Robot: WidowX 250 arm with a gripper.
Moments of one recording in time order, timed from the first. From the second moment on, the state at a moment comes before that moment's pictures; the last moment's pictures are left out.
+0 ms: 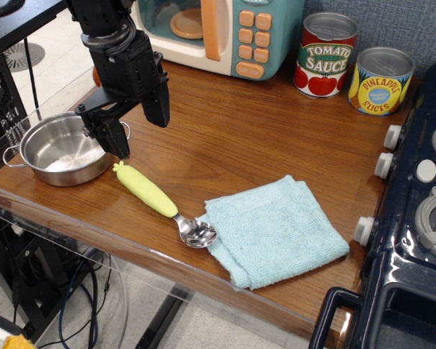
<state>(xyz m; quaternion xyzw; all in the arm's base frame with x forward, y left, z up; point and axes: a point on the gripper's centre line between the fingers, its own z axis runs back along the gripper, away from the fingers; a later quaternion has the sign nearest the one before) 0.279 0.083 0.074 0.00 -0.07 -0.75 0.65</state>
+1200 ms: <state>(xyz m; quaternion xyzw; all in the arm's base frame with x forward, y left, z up) 0.254 -0.031 0.069 -0.05 -0.08 -0.87 0.49</state>
